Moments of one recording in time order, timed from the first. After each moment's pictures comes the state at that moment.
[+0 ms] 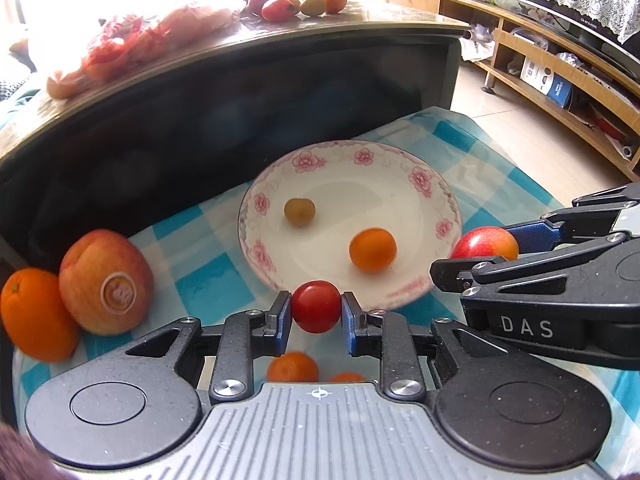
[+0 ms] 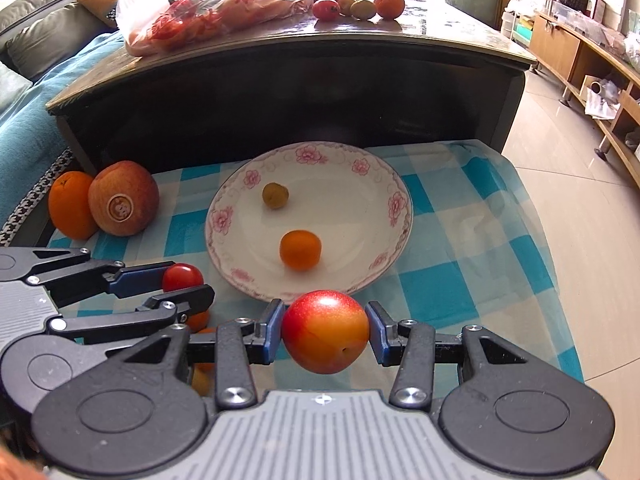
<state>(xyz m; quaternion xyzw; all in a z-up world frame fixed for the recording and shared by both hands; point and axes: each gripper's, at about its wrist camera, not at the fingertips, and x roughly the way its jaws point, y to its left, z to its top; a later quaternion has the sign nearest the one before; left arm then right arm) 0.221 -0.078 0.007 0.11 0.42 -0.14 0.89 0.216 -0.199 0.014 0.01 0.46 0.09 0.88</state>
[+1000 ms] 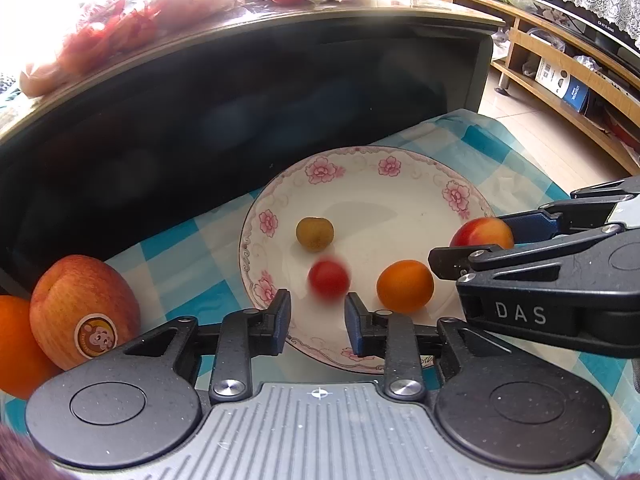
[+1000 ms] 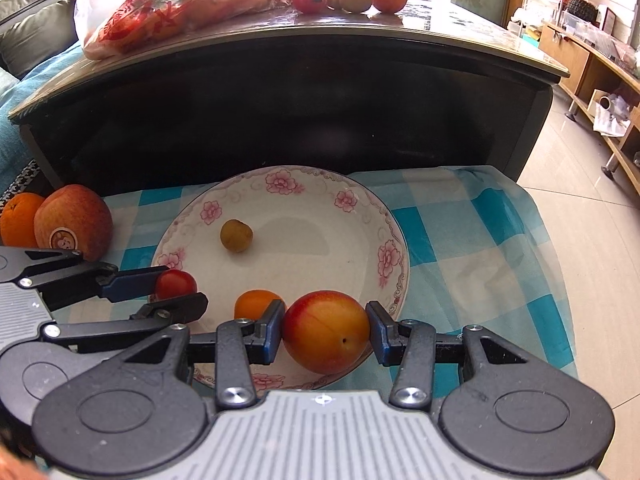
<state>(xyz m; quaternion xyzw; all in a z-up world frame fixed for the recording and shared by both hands) 0.258 -0.078 -0.010 0.10 0.42 -0.14 0.89 0.278 -0.205 -0.008 -0.01 0.45 0.09 0.89</state>
